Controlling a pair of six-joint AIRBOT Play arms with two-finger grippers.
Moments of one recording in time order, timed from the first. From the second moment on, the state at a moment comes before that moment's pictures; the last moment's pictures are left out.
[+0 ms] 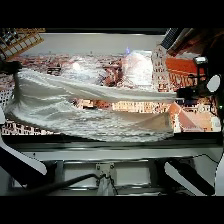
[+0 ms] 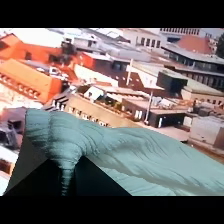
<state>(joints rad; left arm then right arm) 0.41 -1.96 2.00 1.47 -1.09 -1.41 -0.16 -1.05 1.12 -1.67 1.24 1.44</state>
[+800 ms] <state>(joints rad) 0.45 -1.79 2.00 1.49 -1.18 -1.41 -0.16 -0.63 1.14 -1.70 1.56 1.54</state>
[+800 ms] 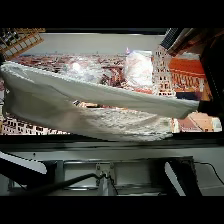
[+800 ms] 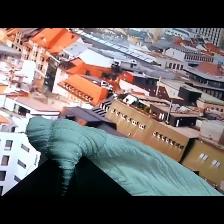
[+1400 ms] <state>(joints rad) 0.43 -1.80 1.87 1.48 -1.15 -1.37 -0.16 -0.65 0.94 -1.74 1.53 1.56</state>
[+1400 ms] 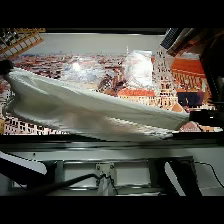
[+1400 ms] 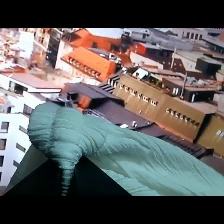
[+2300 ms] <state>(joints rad) 0.37 -1.93 1.84 1.48 -0.82 -1.45 -0.16 -1.56 1.26 -1.75 0.78 1.62</state>
